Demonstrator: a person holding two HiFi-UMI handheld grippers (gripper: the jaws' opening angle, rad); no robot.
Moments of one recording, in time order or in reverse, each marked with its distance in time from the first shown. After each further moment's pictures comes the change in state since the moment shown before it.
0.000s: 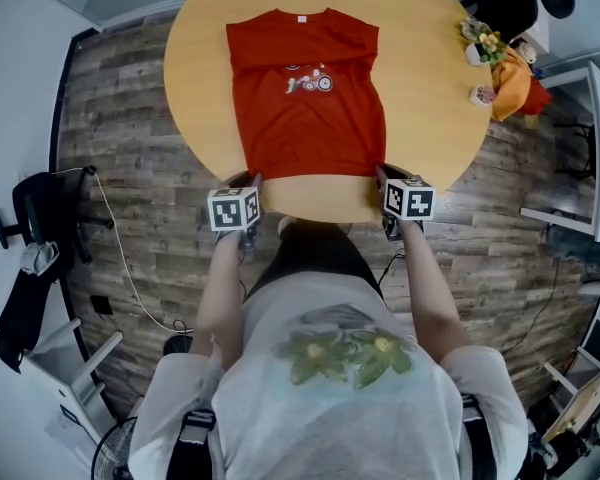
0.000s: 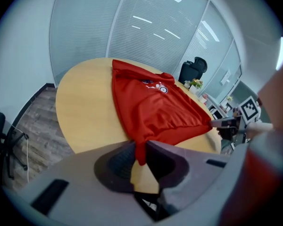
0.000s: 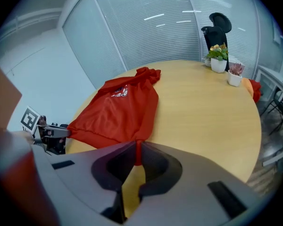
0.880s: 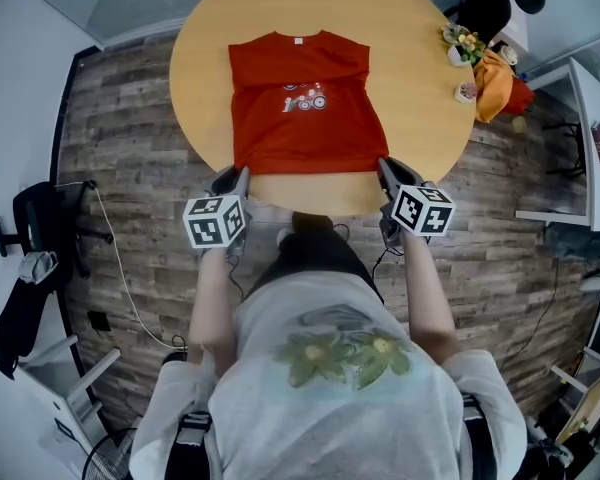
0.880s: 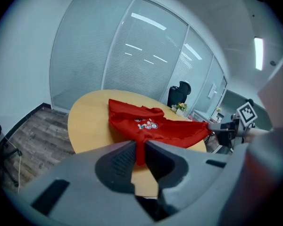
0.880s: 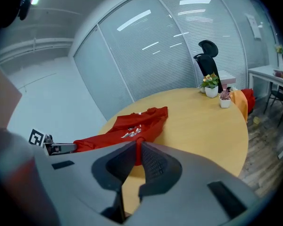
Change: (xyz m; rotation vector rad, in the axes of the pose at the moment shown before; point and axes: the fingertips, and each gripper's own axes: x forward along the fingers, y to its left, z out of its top) left arm -0.100 -0.022 0.050 0.071 -0.306 -0.052; right arm -0.105 0.052 0.053 0.071 -0.332 0.074
